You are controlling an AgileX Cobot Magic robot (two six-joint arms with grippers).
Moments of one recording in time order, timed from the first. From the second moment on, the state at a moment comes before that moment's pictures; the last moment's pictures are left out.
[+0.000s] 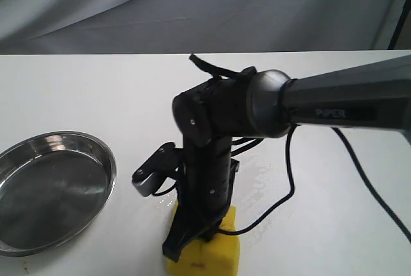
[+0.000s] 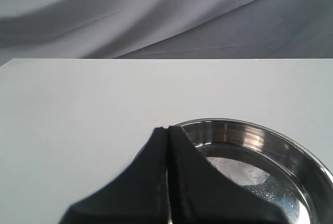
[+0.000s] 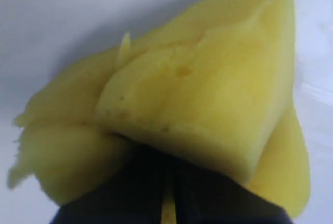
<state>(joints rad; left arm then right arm) 0.01 0.00 0.00 0.16 0.29 -0.15 0.86 2.10 -1.39 0.15 1.04 -0.29</state>
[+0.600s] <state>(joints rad) 0.01 0.00 0.00 0.16 0.29 -0.15 0.75 2.11 -1.48 0.12 0.92 -0.24</state>
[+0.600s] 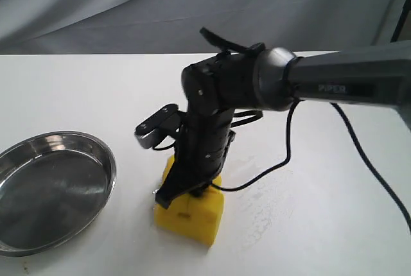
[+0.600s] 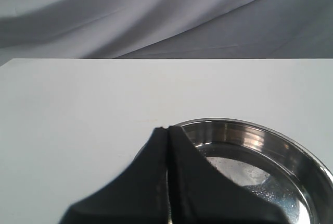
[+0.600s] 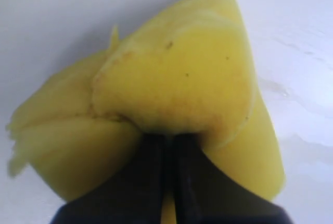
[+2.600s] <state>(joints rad) 0.01 0.00 0.00 0.16 0.29 -0.15 0.50 2.11 -1.40 0.59 0.96 -0.61</state>
